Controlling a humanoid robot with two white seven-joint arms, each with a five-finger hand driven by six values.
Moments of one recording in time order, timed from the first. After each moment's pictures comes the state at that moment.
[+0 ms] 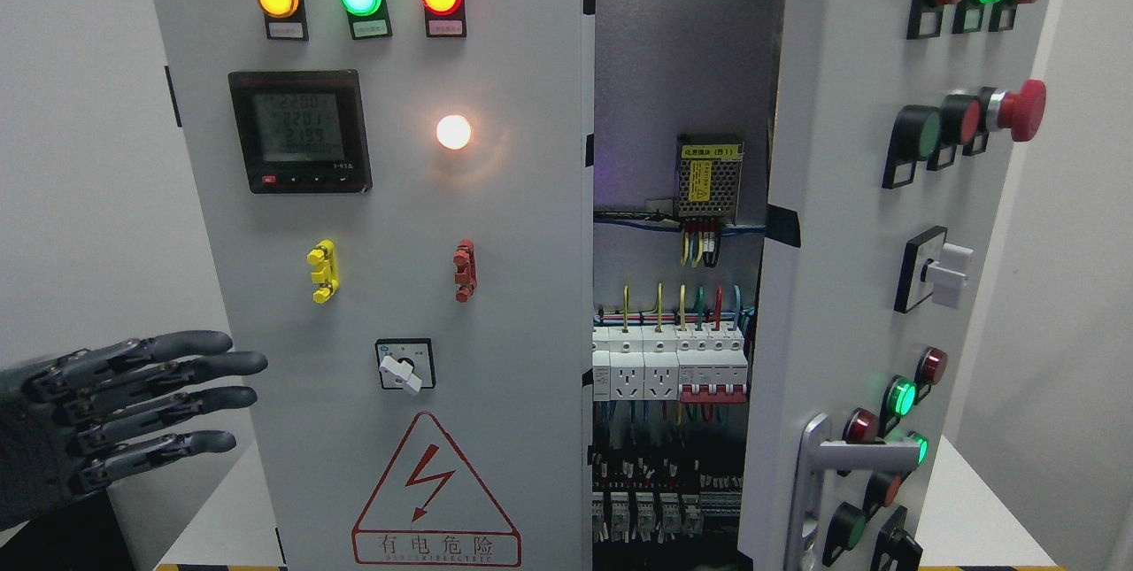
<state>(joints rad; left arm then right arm) -0.32 1.51 -0.04 -1.91 1.68 0.06 -0.74 0.12 0.12 0.22 -0.11 -0.11 0.00 -0.03</state>
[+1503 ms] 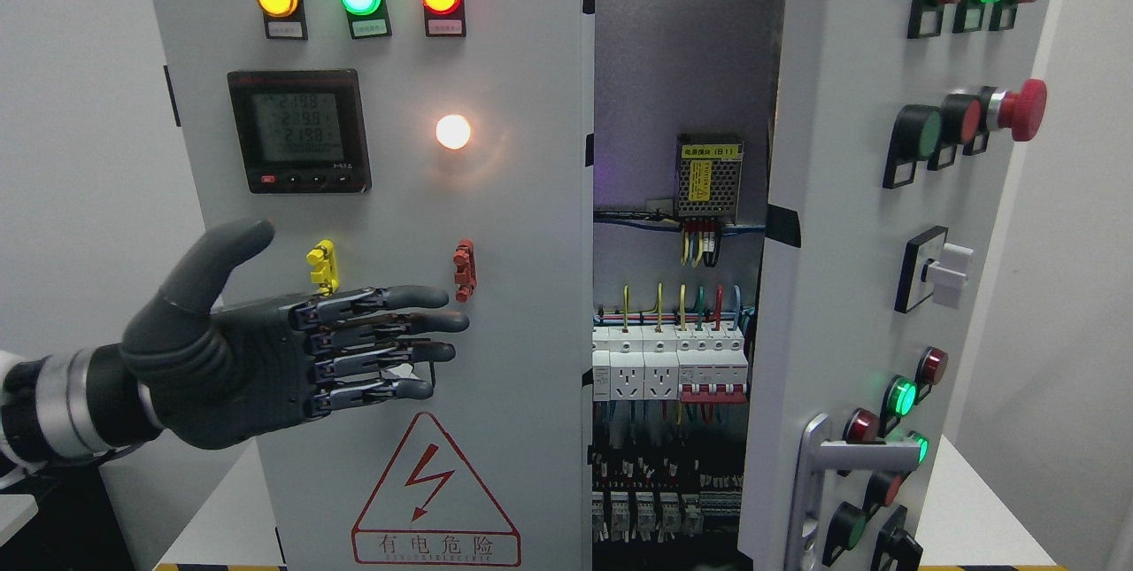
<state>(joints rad) -1.50 1.06 -1.27 -1.67 1.68 0.19 -0.67 0.12 0.12 0.22 -0.11 -0.11 0.00 -0.02</state>
